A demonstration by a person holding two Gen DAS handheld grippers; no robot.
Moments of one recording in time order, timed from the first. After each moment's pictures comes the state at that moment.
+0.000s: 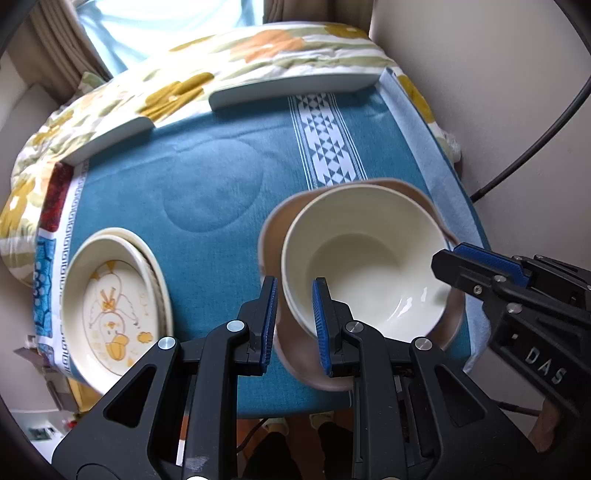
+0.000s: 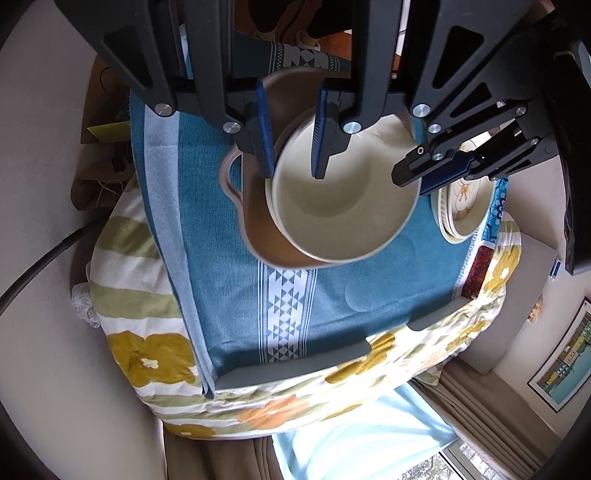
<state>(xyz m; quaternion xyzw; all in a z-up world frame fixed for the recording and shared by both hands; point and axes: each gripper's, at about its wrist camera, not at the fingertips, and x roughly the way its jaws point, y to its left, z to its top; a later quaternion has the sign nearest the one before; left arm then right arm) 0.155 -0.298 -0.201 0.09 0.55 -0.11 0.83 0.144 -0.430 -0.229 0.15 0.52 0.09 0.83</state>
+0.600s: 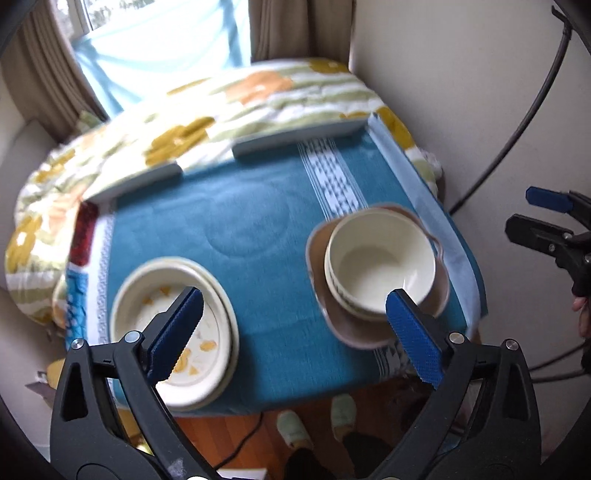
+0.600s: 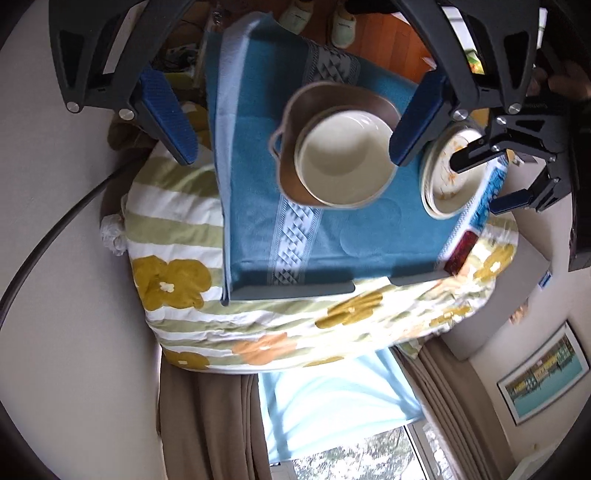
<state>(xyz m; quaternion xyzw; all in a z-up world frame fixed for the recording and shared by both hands) 0.135 -0.243 -0.139 0.11 0.50 -0.15 0.84 0.111 -0.451 -0.161 0.06 0.48 0.08 0.87</state>
